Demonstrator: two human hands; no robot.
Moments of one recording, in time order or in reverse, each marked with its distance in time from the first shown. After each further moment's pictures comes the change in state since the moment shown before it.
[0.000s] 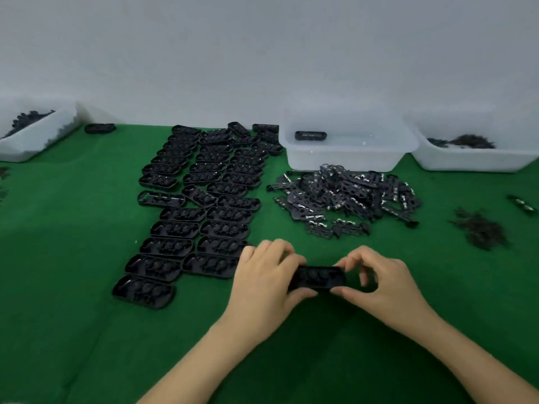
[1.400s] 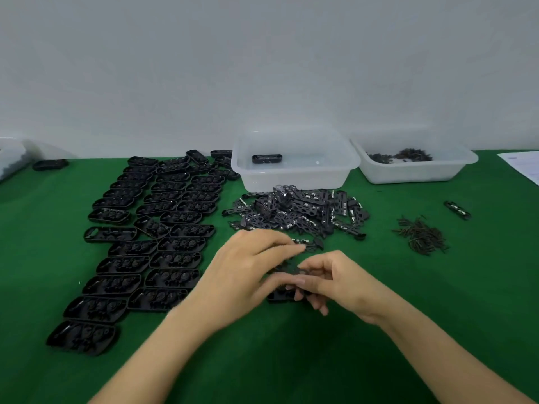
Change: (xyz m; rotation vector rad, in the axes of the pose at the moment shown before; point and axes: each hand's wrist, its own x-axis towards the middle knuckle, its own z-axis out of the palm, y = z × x) left_hand 0.057 0.022 -0.024 -0.136 0.108 0.396; right_hand 0.021 -0.009 -0.036 0.629 -0.375 0.195
